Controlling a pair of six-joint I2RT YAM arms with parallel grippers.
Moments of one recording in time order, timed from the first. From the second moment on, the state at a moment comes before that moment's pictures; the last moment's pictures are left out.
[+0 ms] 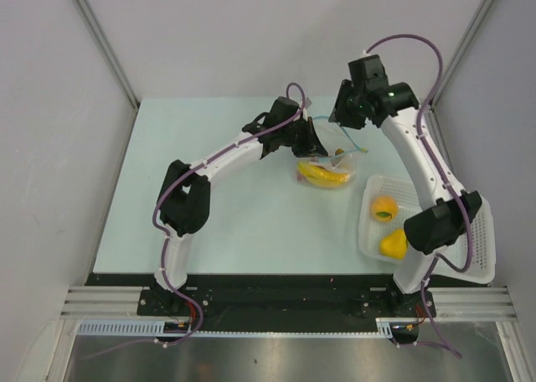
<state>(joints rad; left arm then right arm) -0.66 2.10 1.81 -0.33 0.45 -0.78 0.35 1.72 2.02 -1.04 0.09 0.58</state>
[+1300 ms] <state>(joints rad) -0.68 2.08 1.73 -0.22 0.49 -0.88 0.30 2.10 1.81 -0.96 0.23 0.54</state>
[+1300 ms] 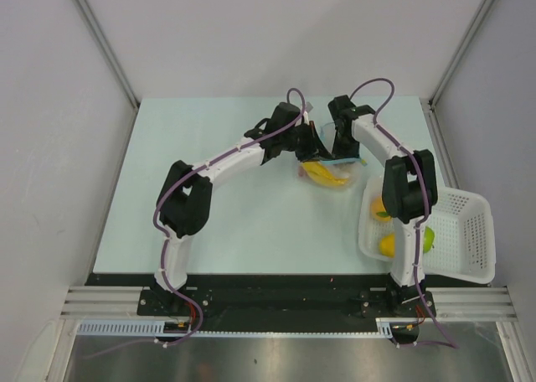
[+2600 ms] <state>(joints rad) -0.69 2.07 1.80 -0.26 0.48 -0.87 0.41 2.00 1.86 -0.85 0.39 0.33</state>
